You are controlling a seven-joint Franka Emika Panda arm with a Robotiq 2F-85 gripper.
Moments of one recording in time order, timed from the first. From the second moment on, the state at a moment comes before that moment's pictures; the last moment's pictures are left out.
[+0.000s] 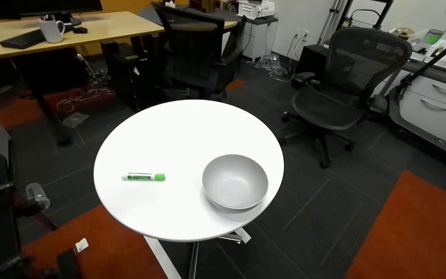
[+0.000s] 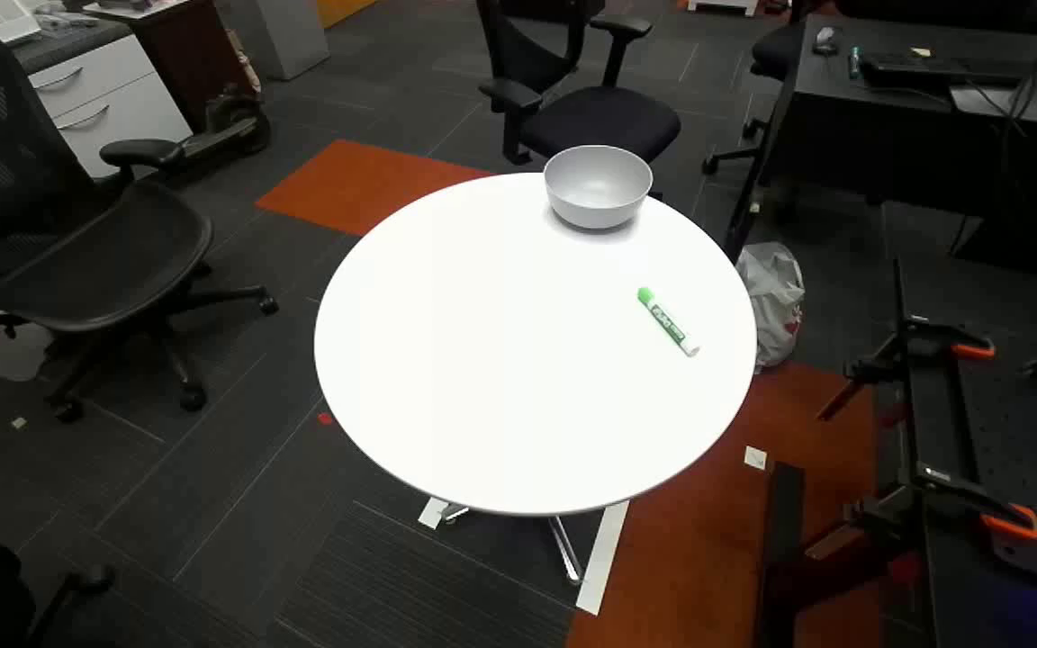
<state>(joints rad) 0.02 -0.41 -0.21 -2.16 0.04 1.57 -0.35</state>
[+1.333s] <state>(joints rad) -0.01 -0.25 -0.08 -2.44 0.10 2.15 0.14</state>
